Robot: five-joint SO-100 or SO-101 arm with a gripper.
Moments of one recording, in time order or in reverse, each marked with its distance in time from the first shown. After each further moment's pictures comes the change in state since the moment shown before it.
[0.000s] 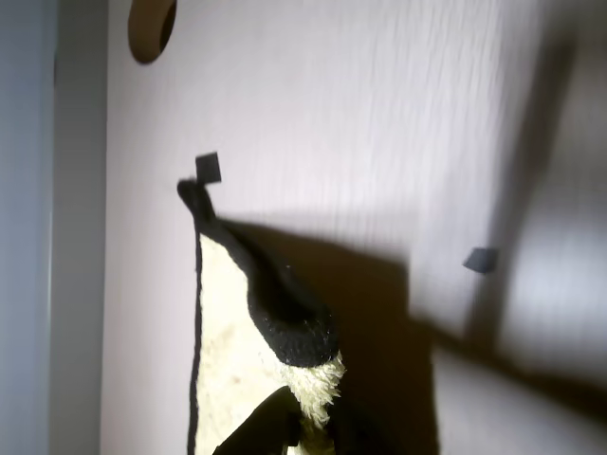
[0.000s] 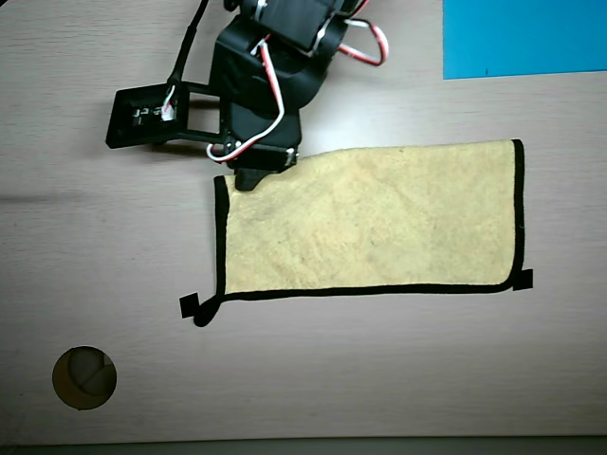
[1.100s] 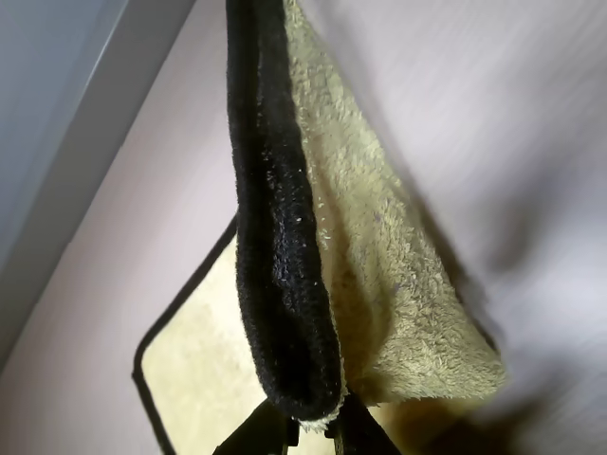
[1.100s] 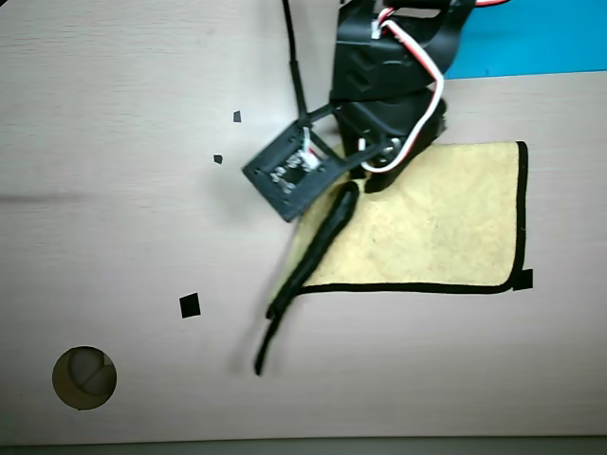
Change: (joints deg) arm -23.6 16.9 3.3 13.9 -14.2
